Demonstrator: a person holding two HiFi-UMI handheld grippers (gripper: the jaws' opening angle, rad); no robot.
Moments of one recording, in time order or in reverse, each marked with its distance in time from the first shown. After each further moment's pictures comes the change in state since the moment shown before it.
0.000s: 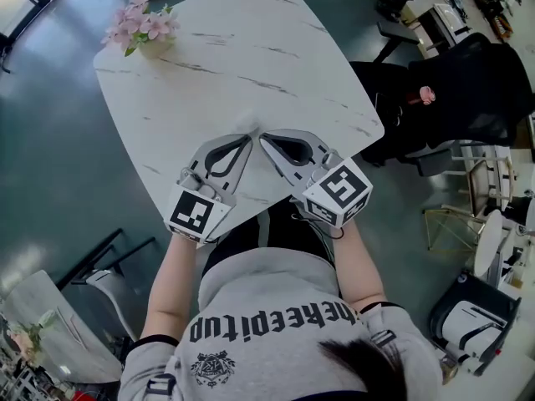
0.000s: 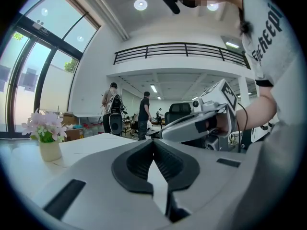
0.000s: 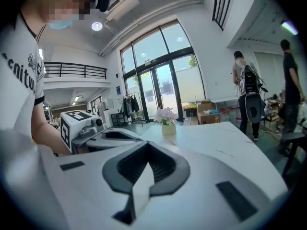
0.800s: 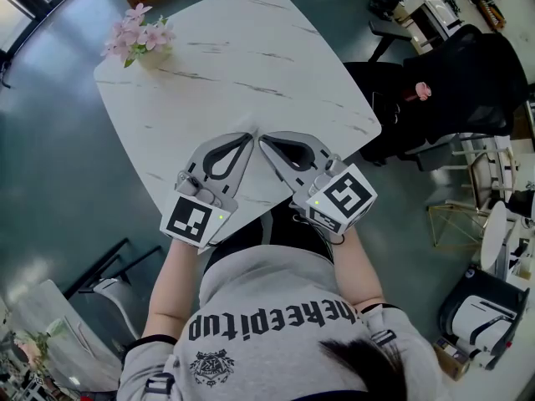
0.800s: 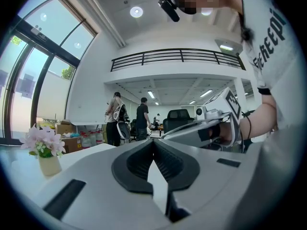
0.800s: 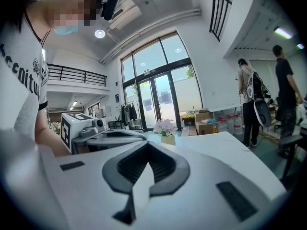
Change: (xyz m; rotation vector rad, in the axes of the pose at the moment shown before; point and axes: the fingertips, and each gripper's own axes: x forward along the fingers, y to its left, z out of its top) left arm -0.005 -0.006 0.044 0.024 -0.071 -0.023; right arm -0.015 0.012 0.033 -0.018 -0.122 -0.030
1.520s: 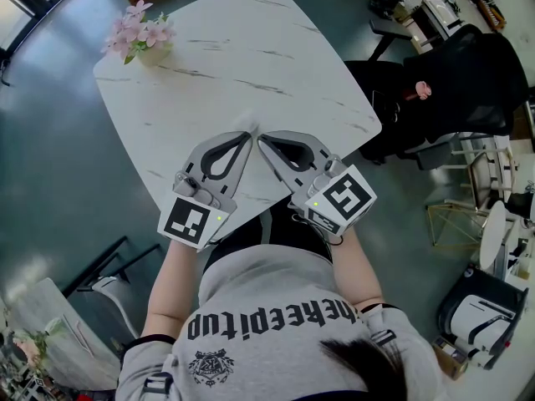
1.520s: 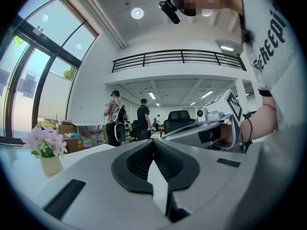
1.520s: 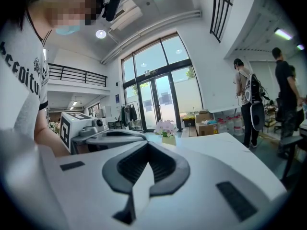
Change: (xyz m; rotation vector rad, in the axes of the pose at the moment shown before) left arm -0.006 0.000 0.003 -0.007 -0.009 0.011; right arm 0.001 0.006 0.002 -0.008 -0.011 -0.003
